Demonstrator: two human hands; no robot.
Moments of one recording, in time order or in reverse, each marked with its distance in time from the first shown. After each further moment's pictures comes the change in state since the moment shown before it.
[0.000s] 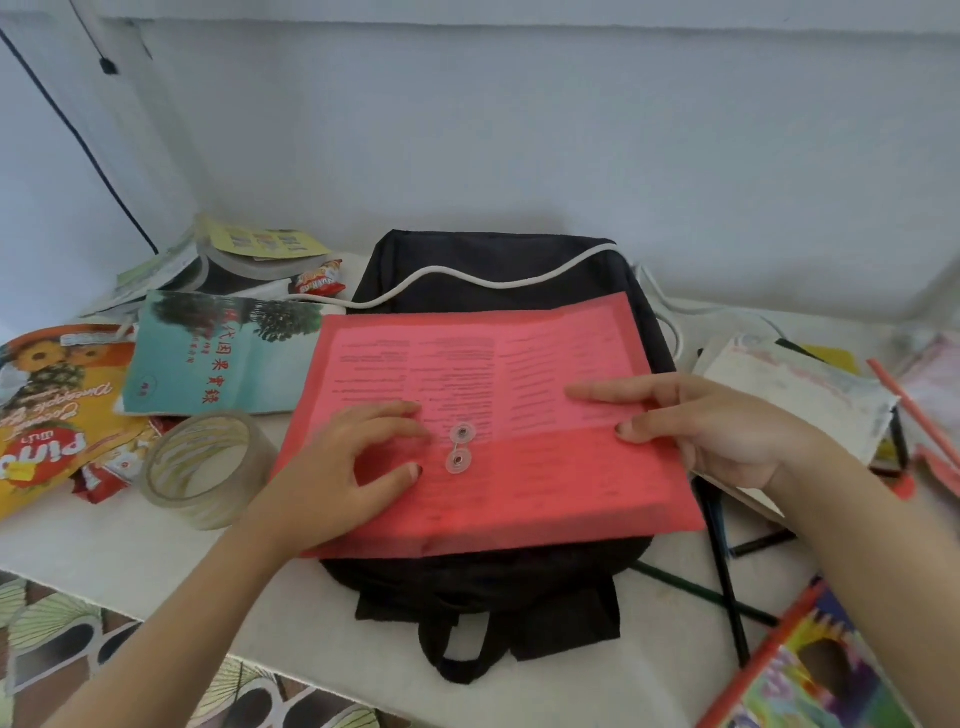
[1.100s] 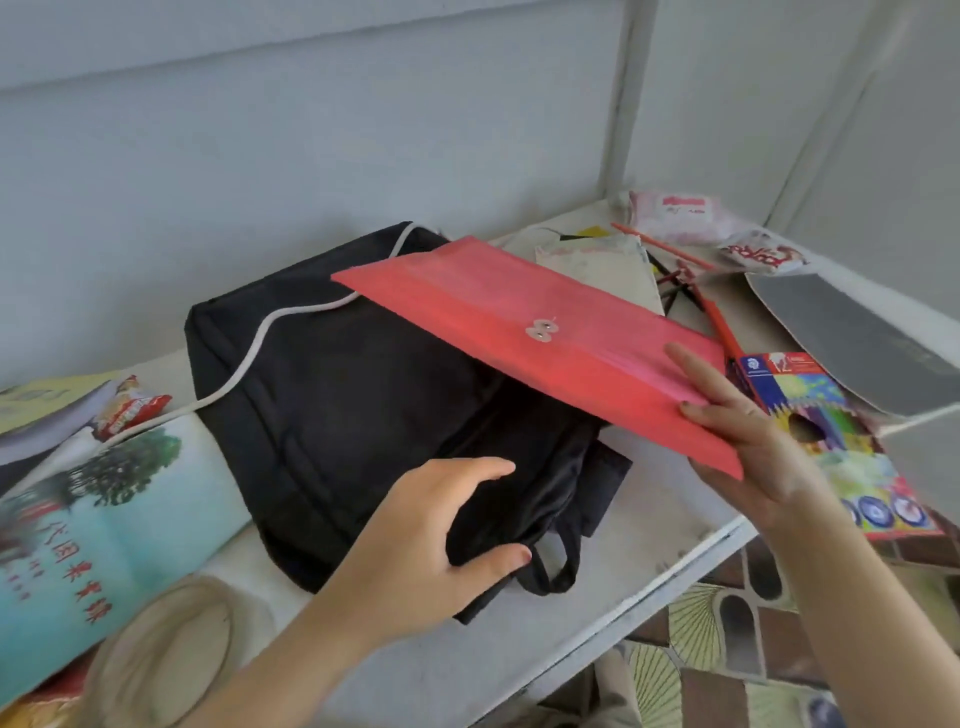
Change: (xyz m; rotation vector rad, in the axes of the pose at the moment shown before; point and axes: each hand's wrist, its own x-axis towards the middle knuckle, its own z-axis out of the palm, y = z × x) left_hand -0.003 0.003 -0.003 -0.151 -0.498 0.634; right_hand -0.069 0.093 0.162 0.847 1.054 -0.612
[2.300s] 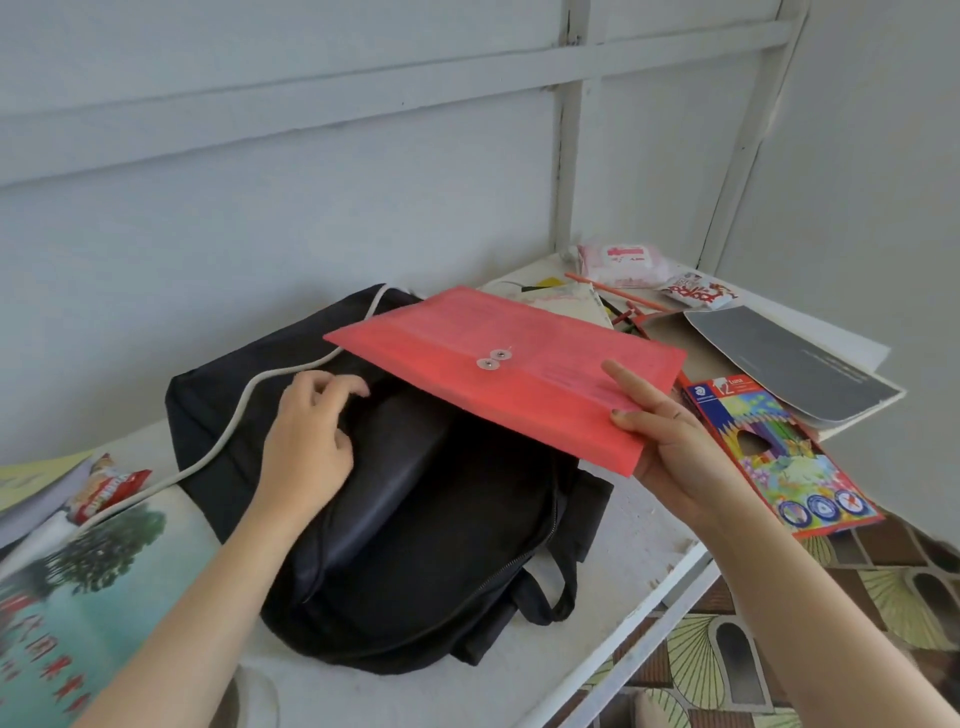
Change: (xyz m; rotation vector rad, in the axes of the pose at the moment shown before) left_hand 0.071 -0.088 -0.067 0.356 0.362 -0.105; right_hand 0.003 0.008 0.033 -0.025 0.033 -0.085
